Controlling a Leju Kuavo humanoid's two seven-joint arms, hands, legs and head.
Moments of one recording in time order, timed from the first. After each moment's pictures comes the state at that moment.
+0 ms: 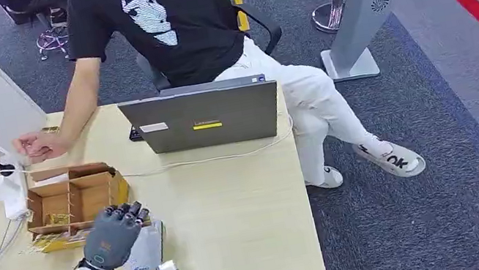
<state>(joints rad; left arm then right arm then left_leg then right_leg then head) -0.27 0.43 -0.39 -1.24 -1.49 0.69 -0.07 -0.06 0.04 -0.95 -0.21 0.48 -0.04 0.05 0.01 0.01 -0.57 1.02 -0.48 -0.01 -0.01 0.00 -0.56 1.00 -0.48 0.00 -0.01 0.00</state>
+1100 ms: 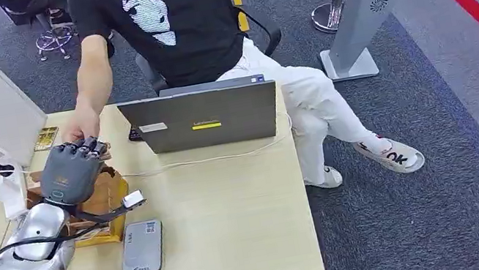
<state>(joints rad) -0.53 0.41 -0.32 -1.09 -1.39 0.66 -0.16 -0.07 0.04 -0.95 -0.21 0.52 -0.02 0.05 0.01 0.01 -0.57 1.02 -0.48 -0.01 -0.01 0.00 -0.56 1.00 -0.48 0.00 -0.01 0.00</state>
